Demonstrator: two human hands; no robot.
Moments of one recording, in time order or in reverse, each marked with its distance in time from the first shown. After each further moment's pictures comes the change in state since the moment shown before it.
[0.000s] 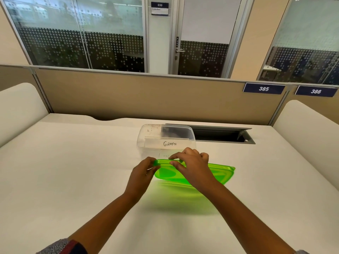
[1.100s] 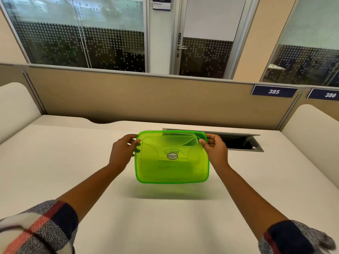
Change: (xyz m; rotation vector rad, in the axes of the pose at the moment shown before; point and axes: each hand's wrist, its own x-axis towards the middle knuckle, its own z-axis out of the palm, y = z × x) left_hand 0.124 -0.021 -0.046 -0.068 0.150 -0.182; right_hand 0.107 0.102 0.022 0.720 0.445 0.356
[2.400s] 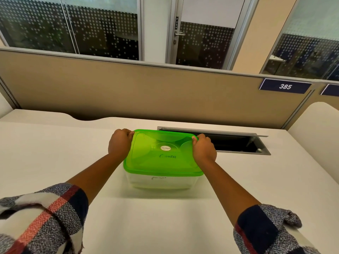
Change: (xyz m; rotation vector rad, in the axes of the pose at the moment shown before) left_hand 0.094 -0.038 0.047 0.469 -0.001 -0.023; right_hand 0.061 0.027 0.067 -0.726 -0.088 0.159
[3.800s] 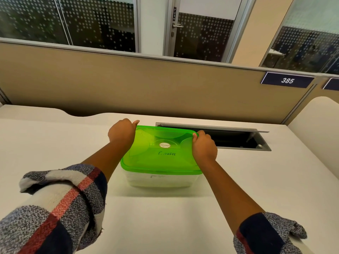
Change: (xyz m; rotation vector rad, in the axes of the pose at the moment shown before) left_hand 0.017 0.028 0.004 0.395 -0.044 -0.049; right_hand -0.004 -0.001 0.004 -0.048 0.050 -0.047
